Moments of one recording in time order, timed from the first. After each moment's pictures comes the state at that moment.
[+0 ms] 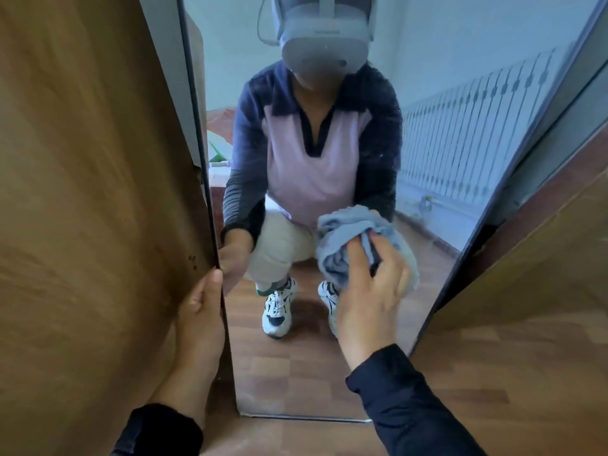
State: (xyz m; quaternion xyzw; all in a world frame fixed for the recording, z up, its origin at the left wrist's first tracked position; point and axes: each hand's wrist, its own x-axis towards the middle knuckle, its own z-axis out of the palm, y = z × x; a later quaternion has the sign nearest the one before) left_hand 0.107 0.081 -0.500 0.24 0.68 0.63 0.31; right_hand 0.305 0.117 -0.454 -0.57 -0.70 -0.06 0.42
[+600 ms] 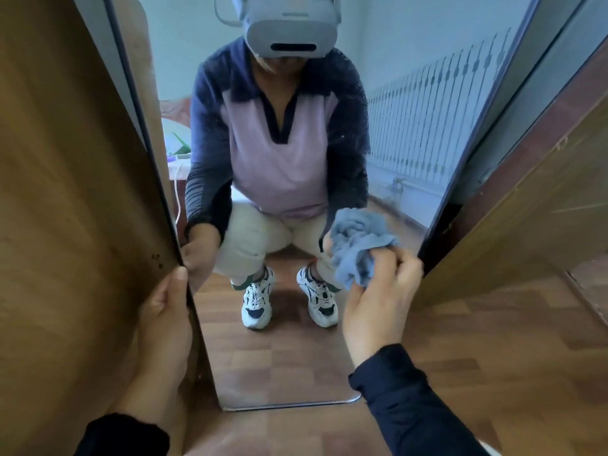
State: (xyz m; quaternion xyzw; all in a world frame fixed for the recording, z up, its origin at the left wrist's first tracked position) left_hand 0.103 0.078 -0.501 0.25 0.68 0.60 0.33; right_hand 0.351 0.111 -0.468 -0.65 -0.62 -0.01 0.44
